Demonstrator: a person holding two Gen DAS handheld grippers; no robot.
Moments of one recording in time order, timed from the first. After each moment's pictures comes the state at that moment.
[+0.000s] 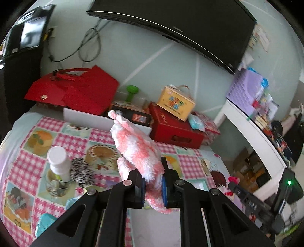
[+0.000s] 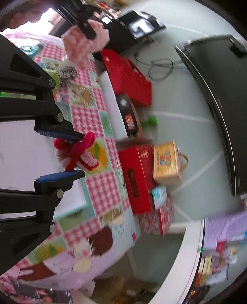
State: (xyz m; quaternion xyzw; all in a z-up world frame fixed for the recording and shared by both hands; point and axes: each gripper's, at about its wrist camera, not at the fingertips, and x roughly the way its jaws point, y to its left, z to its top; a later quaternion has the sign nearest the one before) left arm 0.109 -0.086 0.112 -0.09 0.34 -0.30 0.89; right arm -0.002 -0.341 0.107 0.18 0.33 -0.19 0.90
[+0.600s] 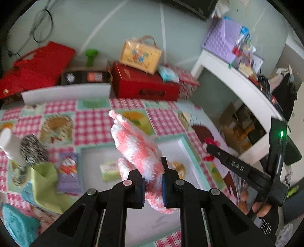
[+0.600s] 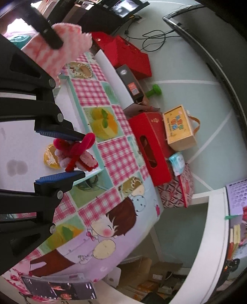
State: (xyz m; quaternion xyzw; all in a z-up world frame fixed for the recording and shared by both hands) left arm 0.077 -0.192 0.050 0.01 0.44 -0.38 0.81; right arm -0.002 -0.390 0.058 0.23 0.39 -0.23 0.86
